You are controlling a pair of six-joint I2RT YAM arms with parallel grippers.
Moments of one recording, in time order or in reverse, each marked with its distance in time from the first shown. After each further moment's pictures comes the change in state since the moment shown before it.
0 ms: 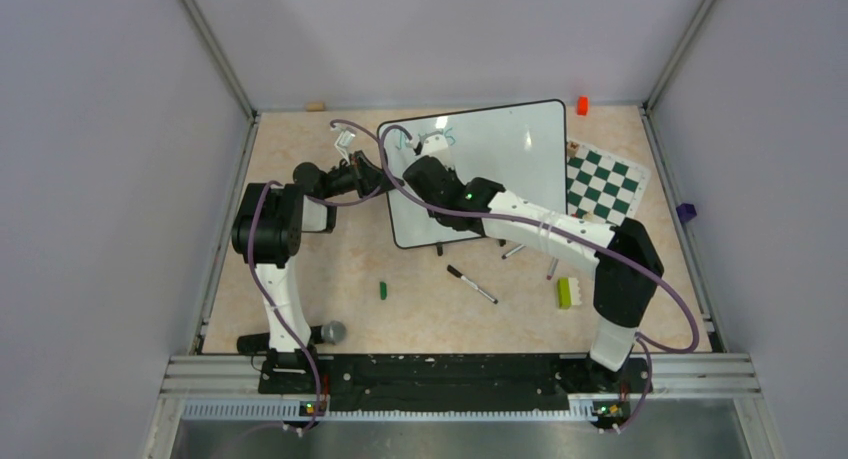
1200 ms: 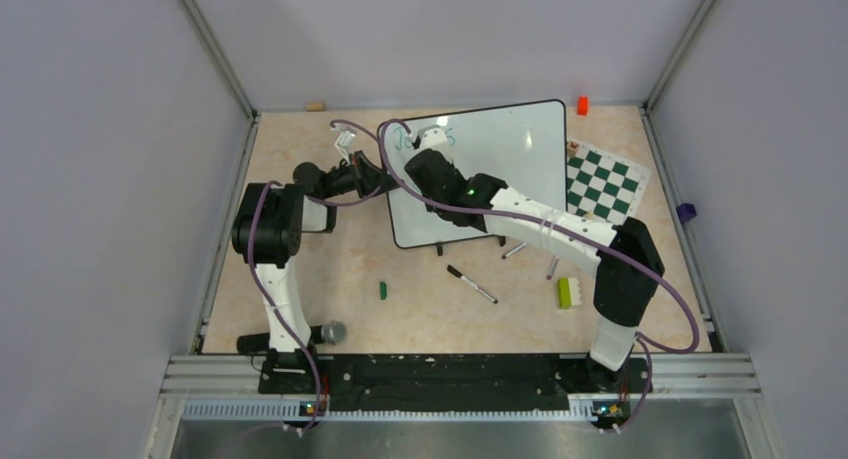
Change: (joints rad) left arm 0.000 0.000 0.000 -0.002 -0.001 0.001; right arm -0.014 0.000 0.020 0.036 -0.034 -0.030
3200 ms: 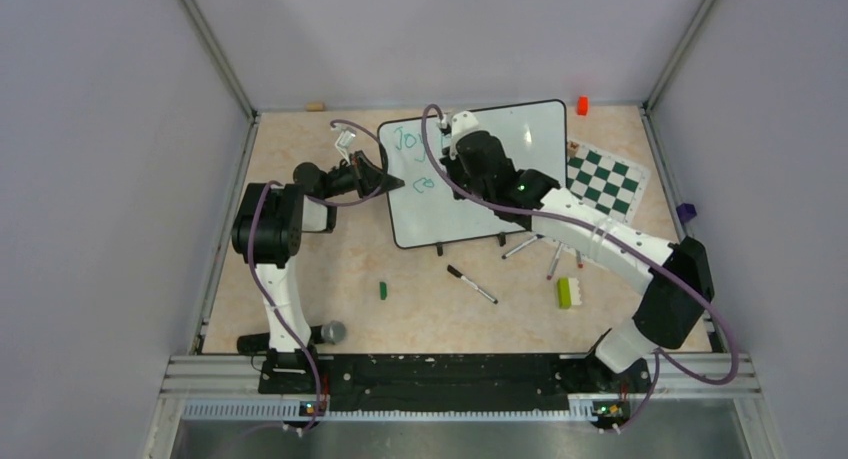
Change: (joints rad) left arm 0.000 0.000 0.000 0.002 0.002 0.002; right arm -0.131 -0.225 -0.167 0.150 -0.288 -0.186
